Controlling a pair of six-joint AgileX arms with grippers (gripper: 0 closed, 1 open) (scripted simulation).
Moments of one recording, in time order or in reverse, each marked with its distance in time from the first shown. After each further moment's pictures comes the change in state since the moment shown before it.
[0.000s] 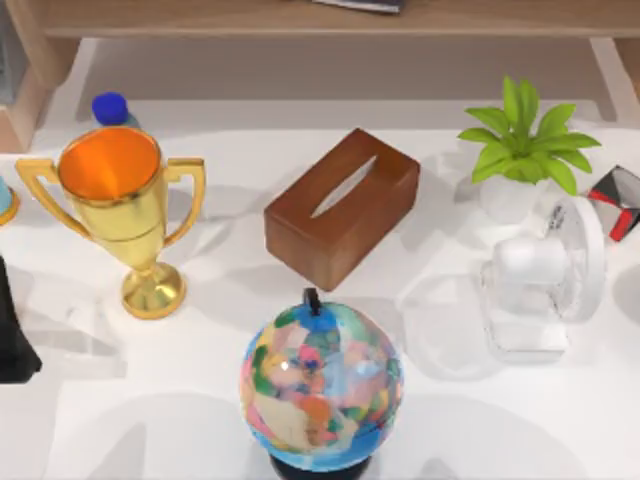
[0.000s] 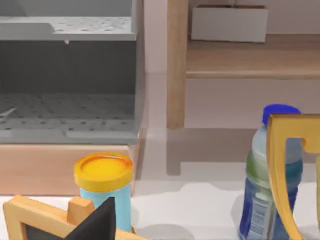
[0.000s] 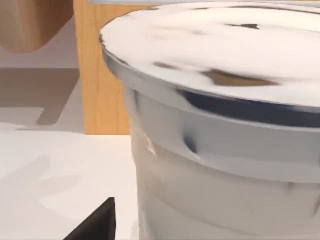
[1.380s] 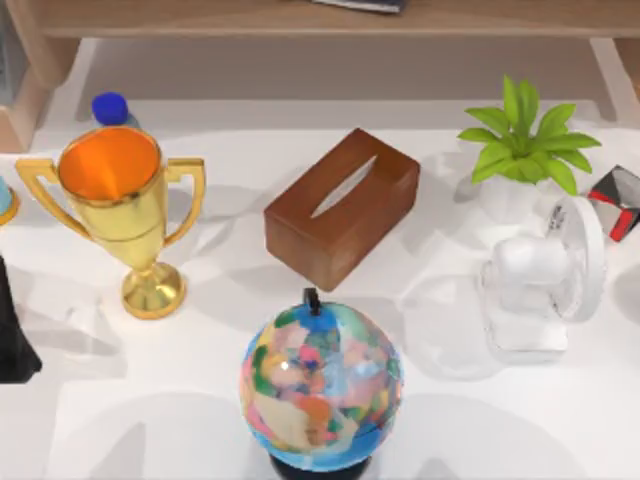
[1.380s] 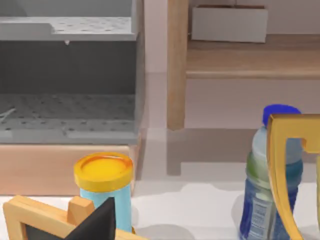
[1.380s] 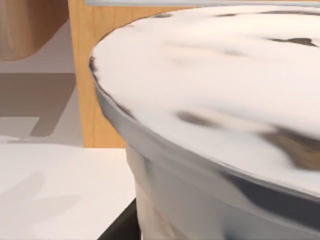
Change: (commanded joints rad) left arm 0.000 0.000 0.000 0.000 0.000 0.000; right arm 0.083 0.046 0.089 -0.038 0.083 0.011
